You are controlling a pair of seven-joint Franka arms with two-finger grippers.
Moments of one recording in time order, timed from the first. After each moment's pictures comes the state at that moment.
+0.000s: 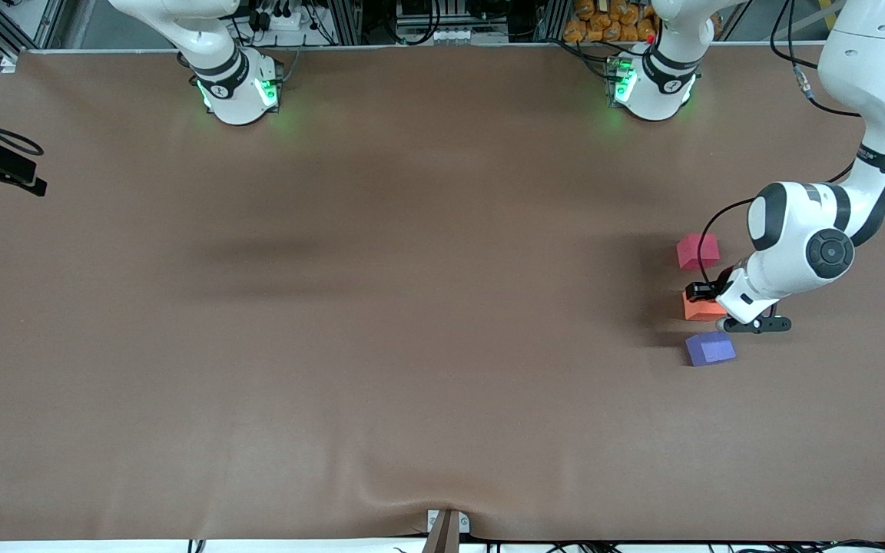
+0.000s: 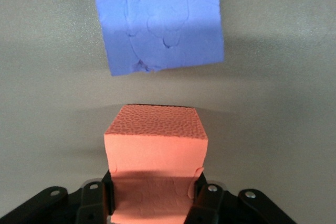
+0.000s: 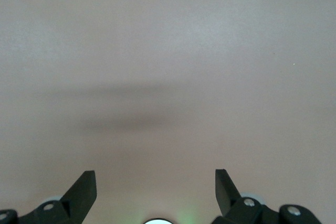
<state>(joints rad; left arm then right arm) 0.35 0.44 -0.32 -2.10 0.18 2.41 -0.10 -0.03 -0.02 -0.08 -1.56 0.01 1.46 -0.09</state>
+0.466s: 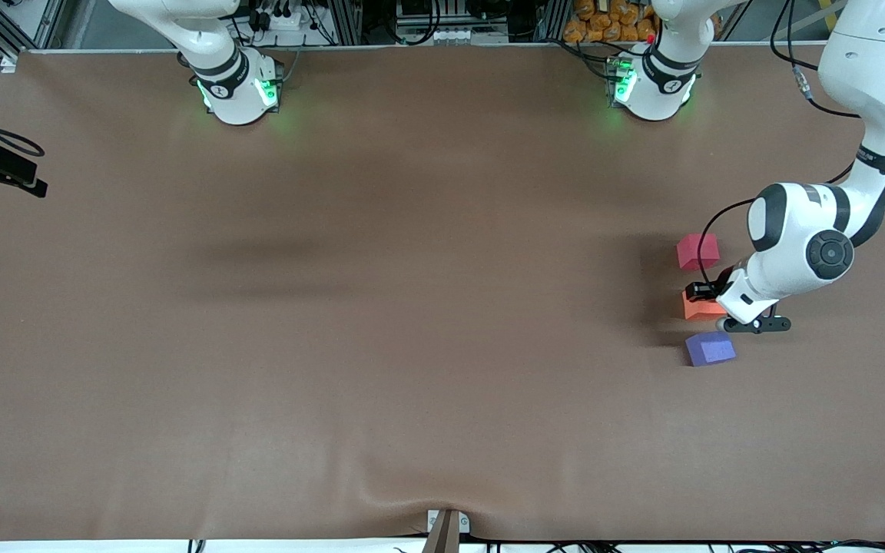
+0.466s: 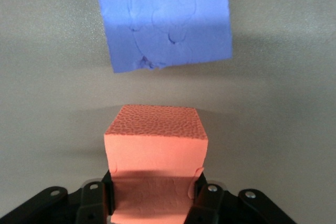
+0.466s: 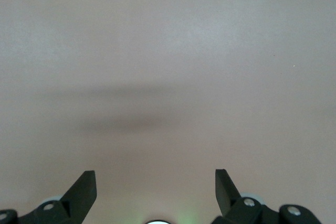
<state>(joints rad) 0.35 0.45 -0.32 -2.10 0.18 2.41 -0.10 -0.03 -0.02 -0.08 -1.56 0.01 1.47 -0.09</state>
